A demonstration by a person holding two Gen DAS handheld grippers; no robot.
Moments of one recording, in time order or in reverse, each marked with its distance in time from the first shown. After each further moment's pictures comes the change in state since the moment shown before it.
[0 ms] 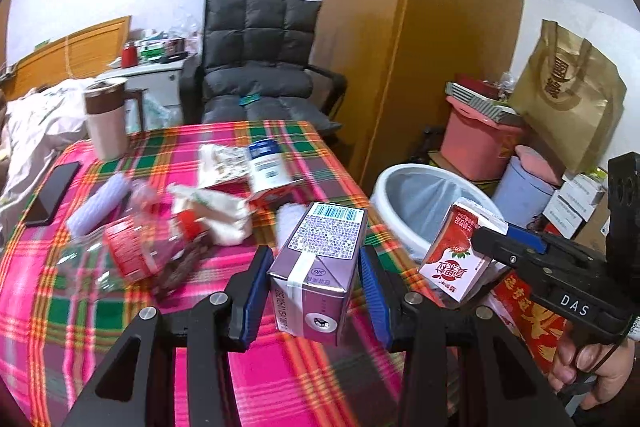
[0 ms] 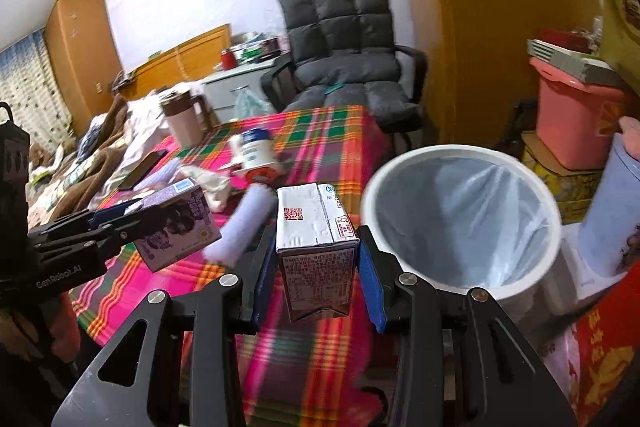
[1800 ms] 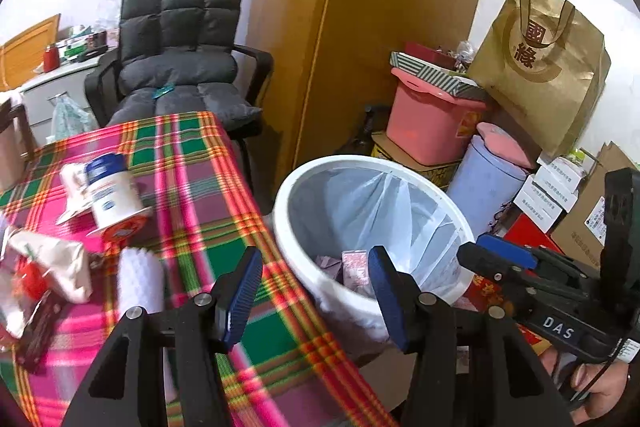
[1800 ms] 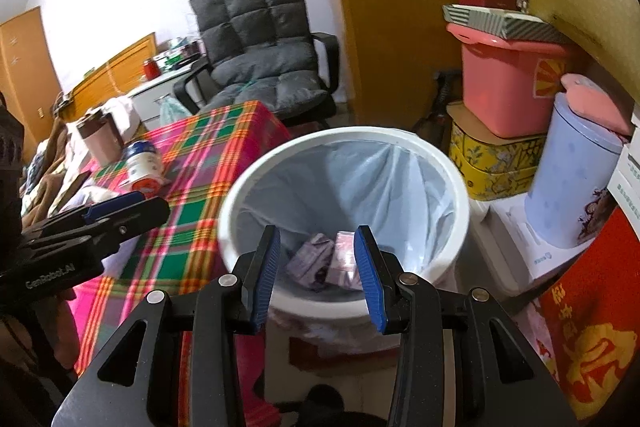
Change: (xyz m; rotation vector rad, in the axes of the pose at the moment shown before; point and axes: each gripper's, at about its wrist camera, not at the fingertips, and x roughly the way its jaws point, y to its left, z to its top) left arm 0.102 -0.083 0.024 0.066 0.068 -0.157; right arm 0.004 -0.081 -0.001 0.112 0.029 -0.153
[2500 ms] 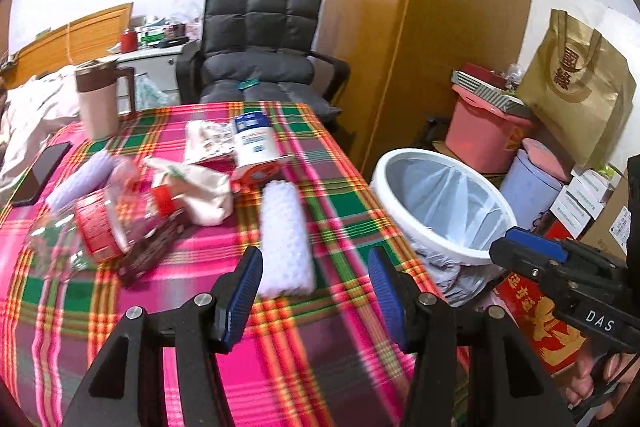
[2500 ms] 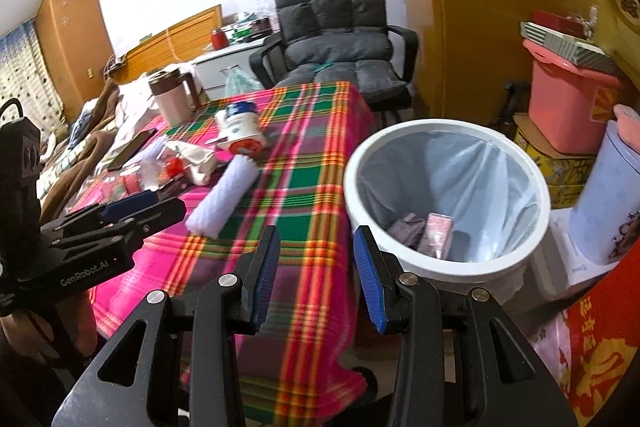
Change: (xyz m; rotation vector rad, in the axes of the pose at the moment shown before) left arm -0.086 0.063 -0.058 -0.105 -0.044 0.182; right arm -0.014 0.076 -0.018 -0.128 0.045 0.147
